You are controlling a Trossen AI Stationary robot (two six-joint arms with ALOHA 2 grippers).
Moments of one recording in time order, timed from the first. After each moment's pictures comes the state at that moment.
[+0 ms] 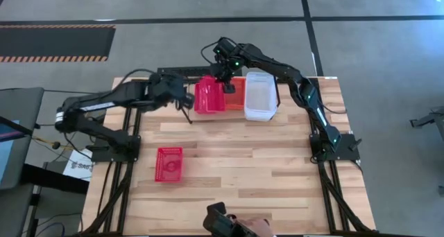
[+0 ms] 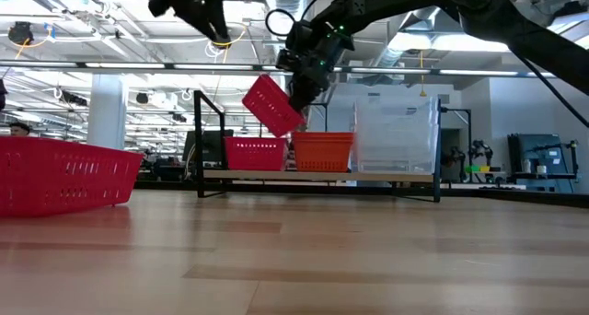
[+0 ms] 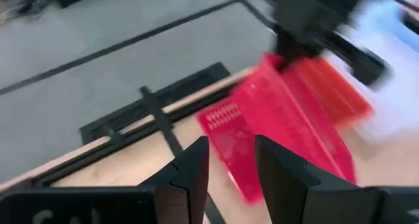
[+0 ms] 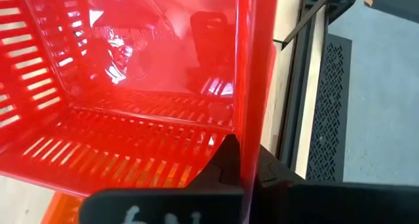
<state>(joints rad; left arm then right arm) 0.20 1.29 1.39 -0.97 -0.66 -0.62 -0.57 2.31 2.35 -1.04 -0.29 -0.76</state>
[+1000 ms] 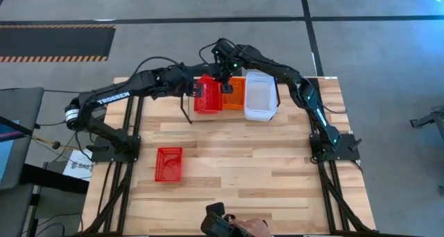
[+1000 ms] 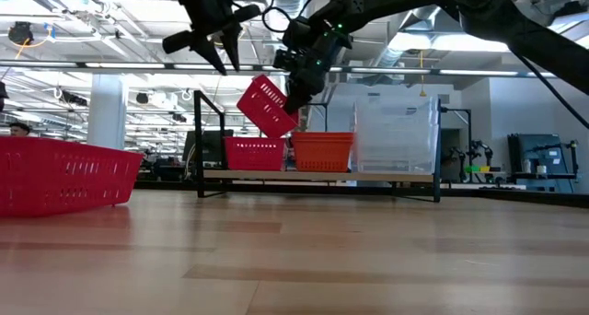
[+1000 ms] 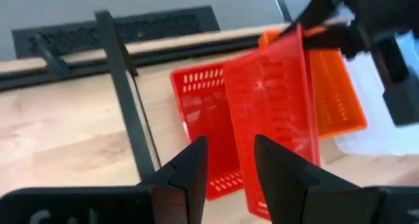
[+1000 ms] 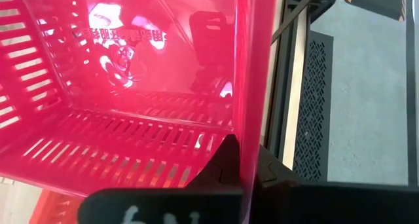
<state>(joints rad) 0.40 1.41 1.39 -0.92 -0.34 -0.85 -0.55 2.31 2.35 -1.01 -0.22 -0.73</state>
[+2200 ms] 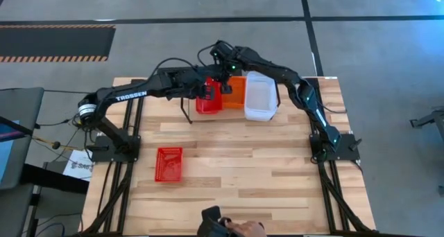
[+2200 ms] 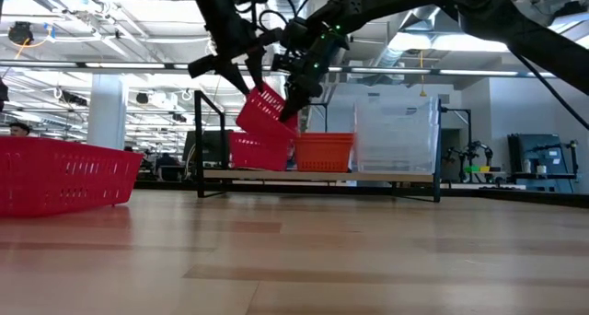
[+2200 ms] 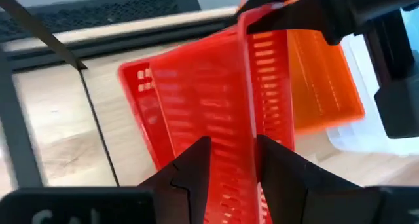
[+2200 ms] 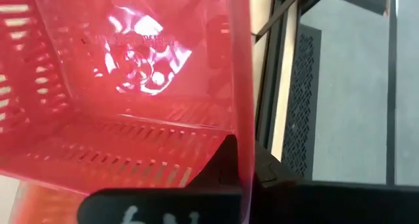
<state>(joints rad) 0.41 1.57 1.39 -0.77 -0.27 -0.83 -0.52 2.31 2.35 -0.98 -0.18 -0.73</state>
